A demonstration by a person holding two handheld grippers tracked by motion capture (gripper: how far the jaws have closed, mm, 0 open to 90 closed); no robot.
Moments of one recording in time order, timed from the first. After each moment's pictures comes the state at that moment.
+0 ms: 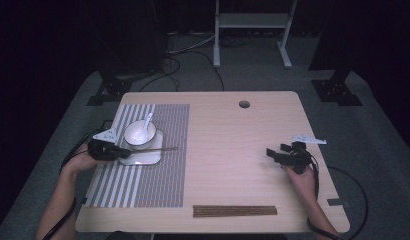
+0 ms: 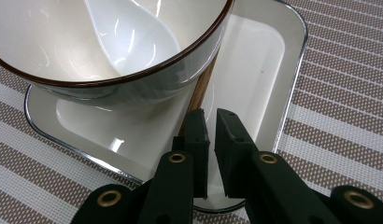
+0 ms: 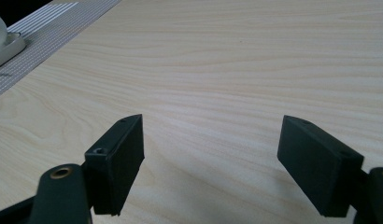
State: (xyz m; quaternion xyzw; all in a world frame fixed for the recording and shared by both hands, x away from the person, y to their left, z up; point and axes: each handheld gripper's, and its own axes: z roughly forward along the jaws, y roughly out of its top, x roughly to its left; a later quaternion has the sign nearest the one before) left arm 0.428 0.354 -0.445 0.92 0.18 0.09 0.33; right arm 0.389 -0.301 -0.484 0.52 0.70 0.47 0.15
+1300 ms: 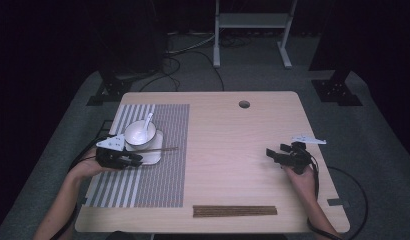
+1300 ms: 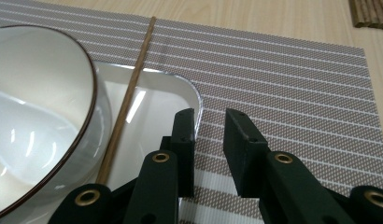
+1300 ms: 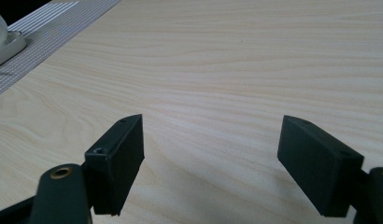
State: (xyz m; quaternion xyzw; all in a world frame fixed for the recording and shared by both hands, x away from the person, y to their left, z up) left arm 0.396 0.312 -0.430 0.91 0.09 0.05 0.39; right arm 0.388 -0.300 -0.484 0.51 0.70 0.47 0.15
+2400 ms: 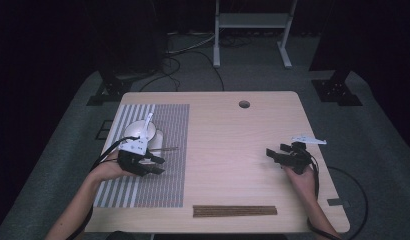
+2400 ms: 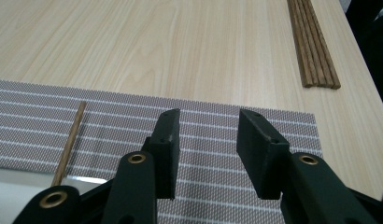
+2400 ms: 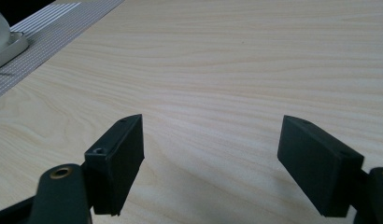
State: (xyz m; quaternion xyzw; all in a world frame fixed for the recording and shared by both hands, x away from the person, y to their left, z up) left arm 0.379 0.237 -0.415 0.91 0.04 0.02 0.41; right arm 0.388 -0.301 -0.484 0.51 0.70 0.47 0.15
